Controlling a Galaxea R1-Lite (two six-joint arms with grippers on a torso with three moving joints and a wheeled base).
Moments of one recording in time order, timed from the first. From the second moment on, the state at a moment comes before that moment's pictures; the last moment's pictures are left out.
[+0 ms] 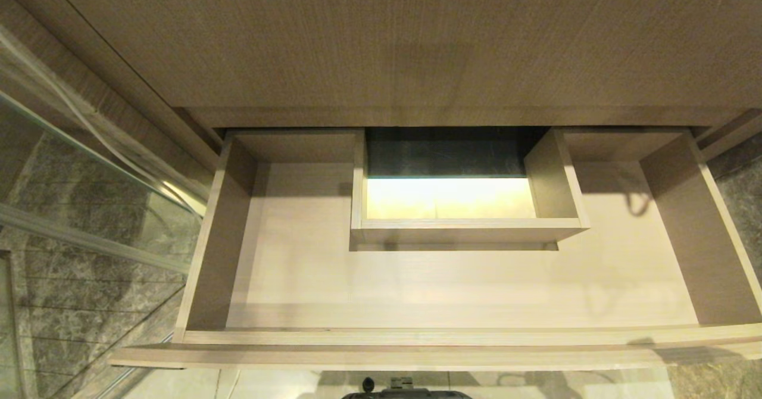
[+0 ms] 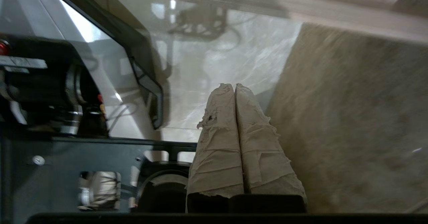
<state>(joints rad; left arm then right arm) 0.00 0.00 0.00 0.00 0.00 0.00 -0.23 0.91 -0.69 0.67 0.04 -0.37</state>
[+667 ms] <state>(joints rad) 0.00 0.00 0.00 0.00 0.00 0.00 -0.25 1.14 -0.58 0.46 -0.06 -0.42</state>
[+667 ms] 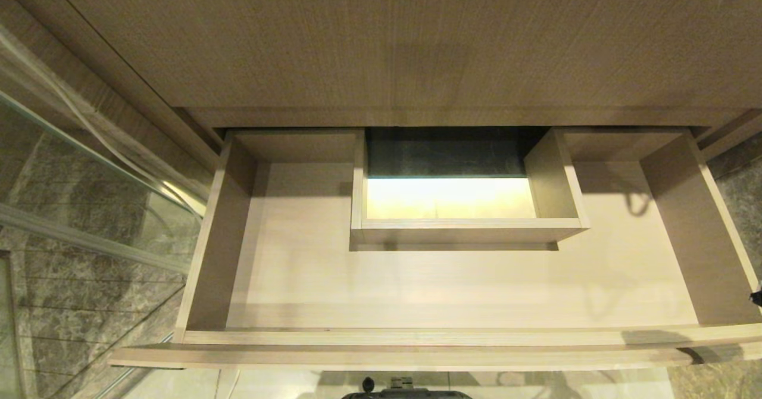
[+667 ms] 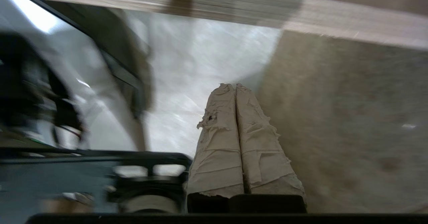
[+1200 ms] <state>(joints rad) 0.00 0.00 0.00 0.00 0.00 0.00 -0.33 1.28 -0.57 0.40 -0.10 -0.58</state>
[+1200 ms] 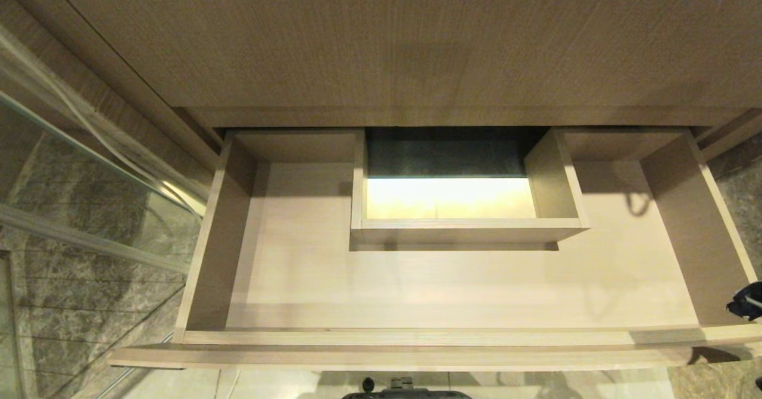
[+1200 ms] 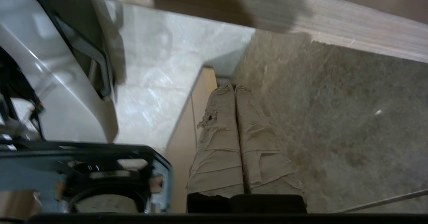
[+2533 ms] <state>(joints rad) 0.00 0.00 0.00 0.00 0.00 0.00 -0.37 1.54 -0.75 0.10 0.09 -0.60</state>
